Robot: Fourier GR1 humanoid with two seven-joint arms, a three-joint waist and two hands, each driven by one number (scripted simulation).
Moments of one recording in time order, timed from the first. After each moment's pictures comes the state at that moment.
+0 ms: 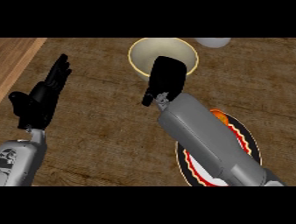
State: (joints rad) left arm -0.29 0.27 -0.05 -1.50 0.02 0.08 0.14; right arm -0.94 -0.01 0.51 -1.02 0.86 0.04 1.09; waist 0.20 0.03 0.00
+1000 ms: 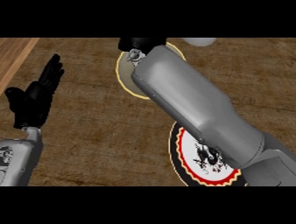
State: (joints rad) left arm -0.30 0.28 -0.01 -1.46 0.02 0.10 0.14; right arm -1.35 -0.02 0.47 -0.82 1.03 -0.16 1.20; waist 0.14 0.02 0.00
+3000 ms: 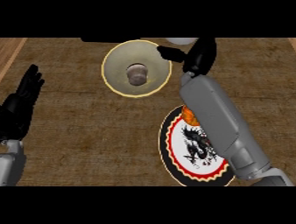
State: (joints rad) left arm -0.19 0.31 0.07 -1.50 0.03 0.09 0.11; right arm -0.99 0.00 0.09 -0.74 0.54 -1.00 0.59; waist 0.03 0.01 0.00
